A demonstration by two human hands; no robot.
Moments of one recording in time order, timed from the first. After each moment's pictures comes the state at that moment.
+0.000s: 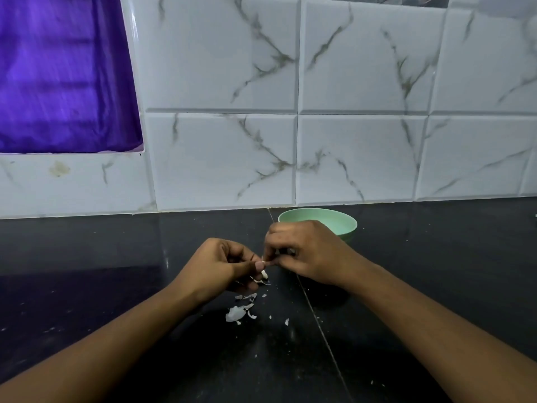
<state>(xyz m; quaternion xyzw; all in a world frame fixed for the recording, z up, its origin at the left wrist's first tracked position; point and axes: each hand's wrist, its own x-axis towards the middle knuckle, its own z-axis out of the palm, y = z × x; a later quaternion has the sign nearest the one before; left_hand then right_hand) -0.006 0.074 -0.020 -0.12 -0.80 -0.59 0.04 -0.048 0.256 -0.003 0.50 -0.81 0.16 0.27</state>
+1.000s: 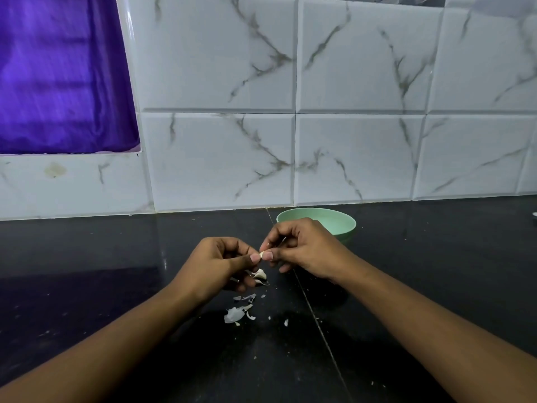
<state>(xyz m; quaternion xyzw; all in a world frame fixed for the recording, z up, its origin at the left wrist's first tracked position) -0.009 0.076 -0.021 -0.10 -0.77 -0.63 0.05 -0.050 0.248 -0.010 0.33 -0.79 0.51 0.02</state>
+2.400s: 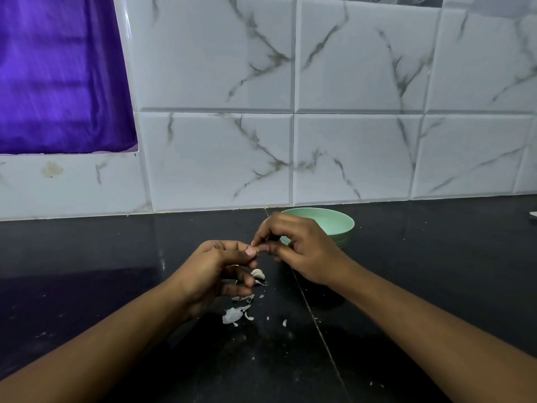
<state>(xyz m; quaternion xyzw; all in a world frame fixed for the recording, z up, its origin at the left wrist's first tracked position) -0.006 0.078 -0.017 -0.10 -0.70 -0.71 -0.04 -0.054 0.250 -0.013 0.49 -0.75 0.37 0.24</state>
